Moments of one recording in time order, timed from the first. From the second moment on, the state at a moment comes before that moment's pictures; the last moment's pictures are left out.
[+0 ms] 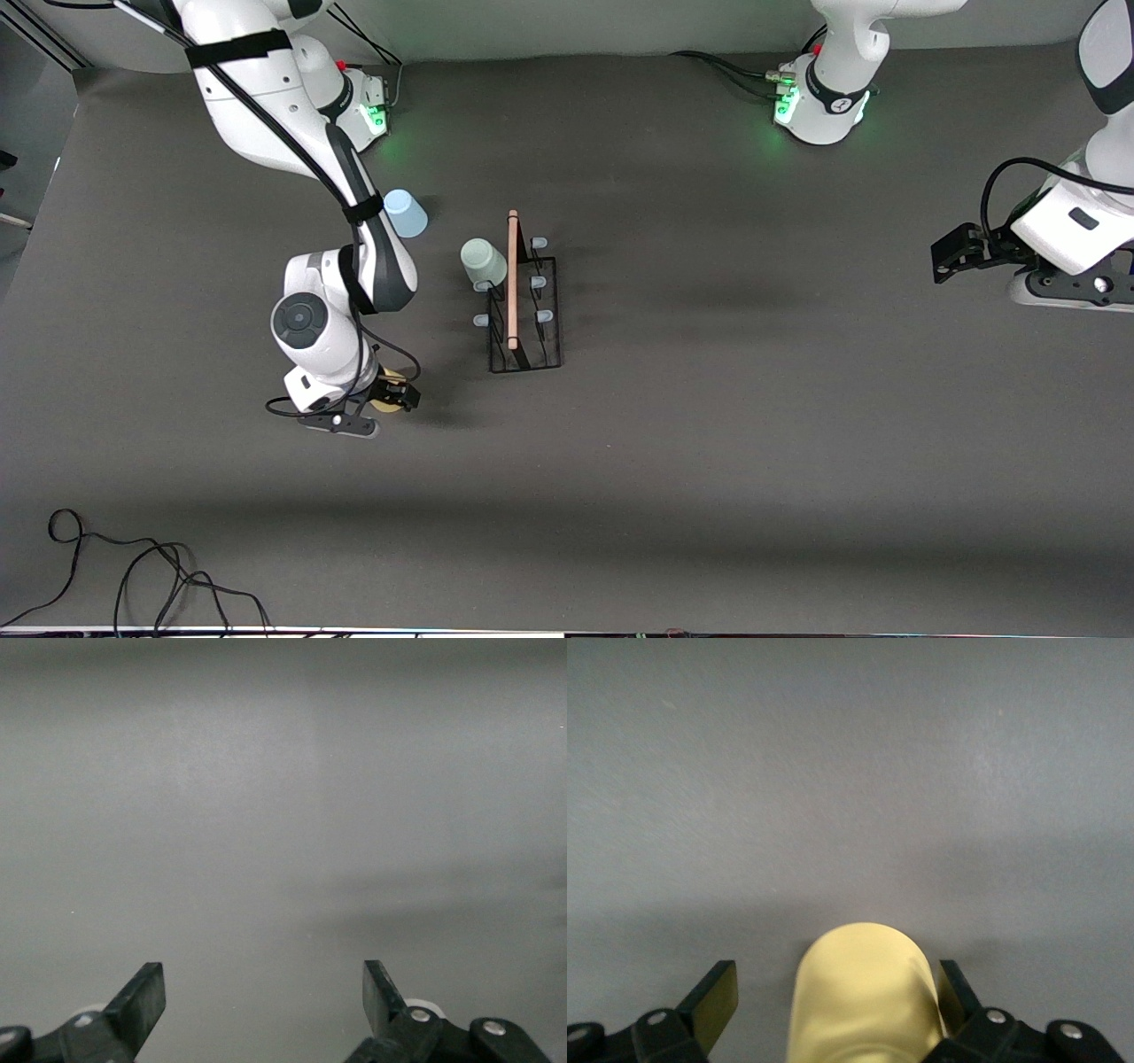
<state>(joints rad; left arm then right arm) -0.06 0.00 -0.02 -1.69 0.02 1.70 0.02 0.62 0.61 -0.36 -1.91 0.21 2.55 0.32</state>
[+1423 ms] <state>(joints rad) -0.06 0.00 -0.03 -1.69 0.02 1.67 0.00 0.75 0.28 -0.36 -1.99 0.22 2.37 0.55</state>
